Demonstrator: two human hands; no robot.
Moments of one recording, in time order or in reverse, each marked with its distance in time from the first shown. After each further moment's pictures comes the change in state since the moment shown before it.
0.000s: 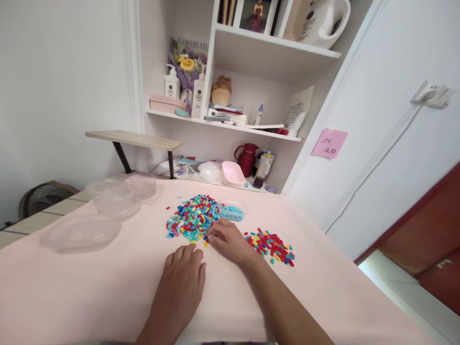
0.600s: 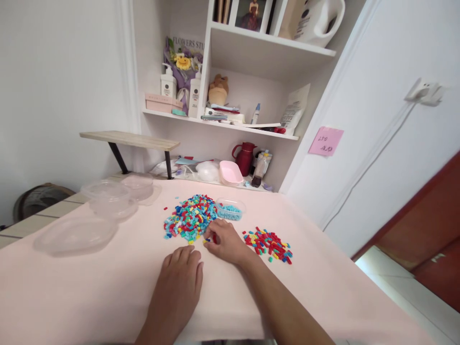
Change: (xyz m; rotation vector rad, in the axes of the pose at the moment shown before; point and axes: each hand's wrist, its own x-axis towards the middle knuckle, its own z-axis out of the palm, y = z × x) left_hand 0.000 -0.001 0.000 0.021 0.053 0.034; right_hand -0.001 0.000 0.006 -0.136 -0.015 0.009
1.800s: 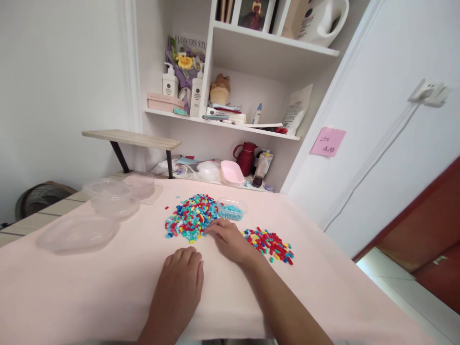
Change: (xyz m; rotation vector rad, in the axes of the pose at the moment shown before) left_hand -0.001 0.001 0.000 -0.012 0.032 0.010; right_hand -0.003 0.018 0.000 -0.022 0.007 -0.100
